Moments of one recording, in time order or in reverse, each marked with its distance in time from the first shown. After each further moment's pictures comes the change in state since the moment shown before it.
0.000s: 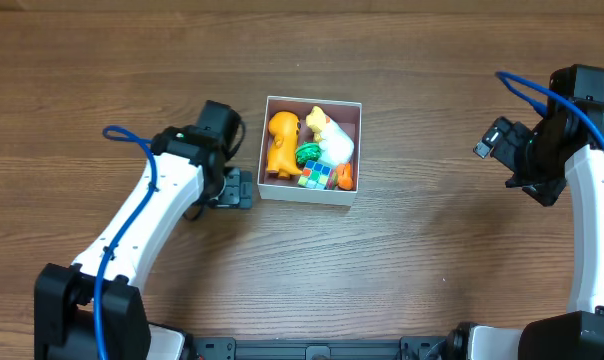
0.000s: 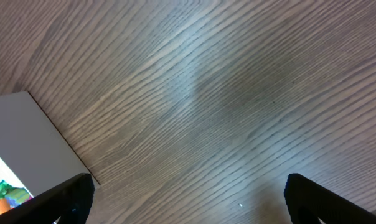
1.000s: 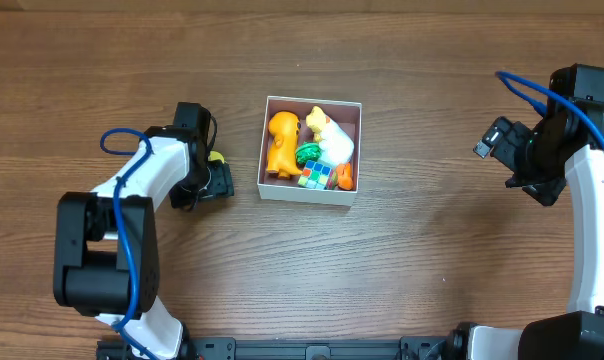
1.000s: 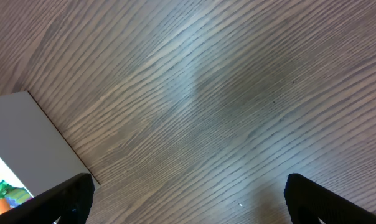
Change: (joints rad) left arm 0.171 0.267 -0.060 0.283 0.111 -0.020; right arm 0.000 0.000 0.000 0.000 0.000 0.000
